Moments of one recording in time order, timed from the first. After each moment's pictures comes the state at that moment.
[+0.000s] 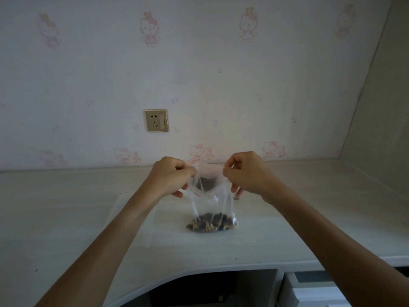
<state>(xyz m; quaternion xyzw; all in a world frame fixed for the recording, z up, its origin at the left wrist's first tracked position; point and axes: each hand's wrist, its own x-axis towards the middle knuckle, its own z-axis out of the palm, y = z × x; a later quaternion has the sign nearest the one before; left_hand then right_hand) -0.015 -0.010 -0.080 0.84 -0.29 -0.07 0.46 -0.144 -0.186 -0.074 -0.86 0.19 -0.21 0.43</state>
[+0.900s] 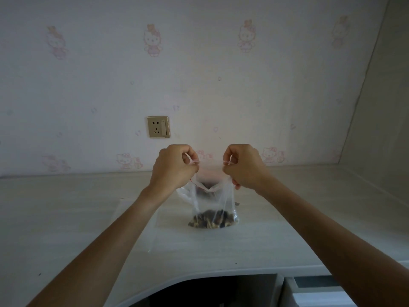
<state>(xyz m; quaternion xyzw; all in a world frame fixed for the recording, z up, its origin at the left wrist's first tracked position) -0.019 -0.028 -0.060 0.83 -0.33 0.11 0.44 -0.136 -0.184 -0.054 -0.87 0.16 -0.27 0.38</state>
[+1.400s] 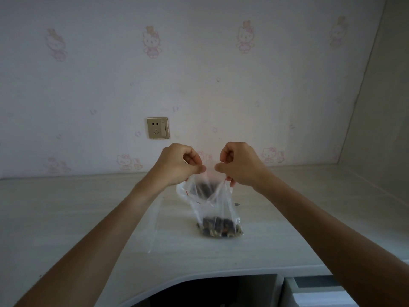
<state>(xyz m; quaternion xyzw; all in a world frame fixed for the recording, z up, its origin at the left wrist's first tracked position) -0.020 -0.024 -0.042 0.82 -0.38 0.00 0.43 -0.132 -0.181 -0.044 -0.88 0.15 -0.25 0.38</state>
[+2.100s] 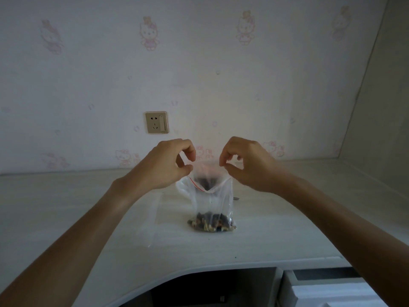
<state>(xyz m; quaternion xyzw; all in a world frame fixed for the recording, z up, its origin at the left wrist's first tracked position) -0.006 0.002 -0.050 0.79 -0.52 0.10 0.30 -0.163 -0.193 -0.051 -0.94 -0.05 -0.29 0.17</state>
